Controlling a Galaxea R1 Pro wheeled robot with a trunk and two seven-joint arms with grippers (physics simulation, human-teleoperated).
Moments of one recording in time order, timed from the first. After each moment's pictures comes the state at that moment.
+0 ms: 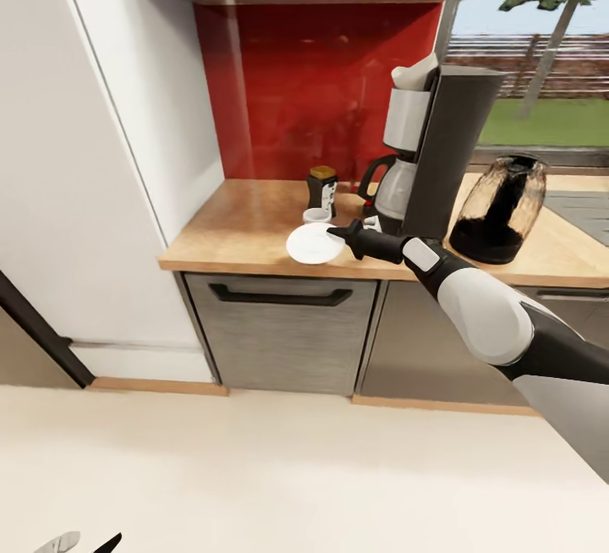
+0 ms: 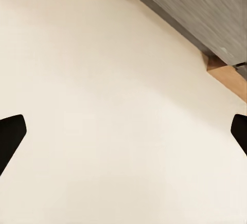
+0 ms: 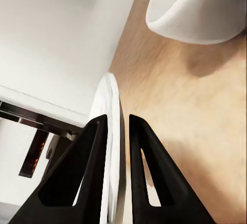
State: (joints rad) left arm -0.15 0.39 0.17 -0.42 0.62 0.02 -0.78; right arm -1.48 0.03 -0.44 -0.09 -0.22 0.62 0.70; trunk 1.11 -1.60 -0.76
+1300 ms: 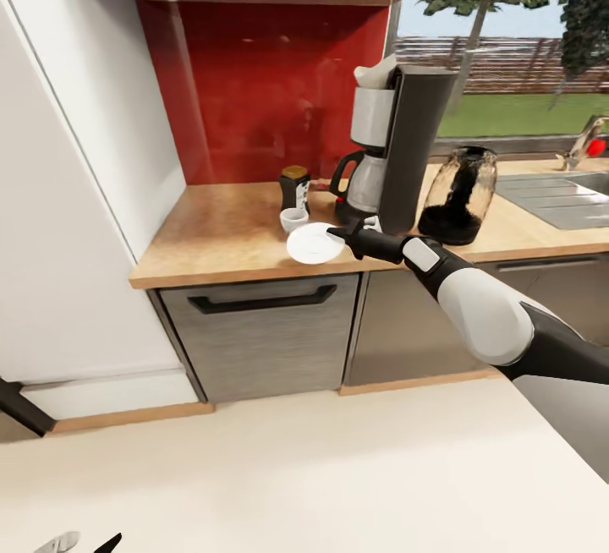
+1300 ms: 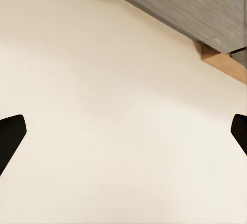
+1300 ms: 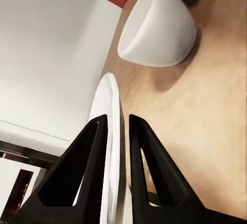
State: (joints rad) left arm -0.15 0.39 0.17 -0.42 0.62 0.02 -0.78; right arm -1.48 0.03 -0.44 -0.09 -0.22 0.62 0.70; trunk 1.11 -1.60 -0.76
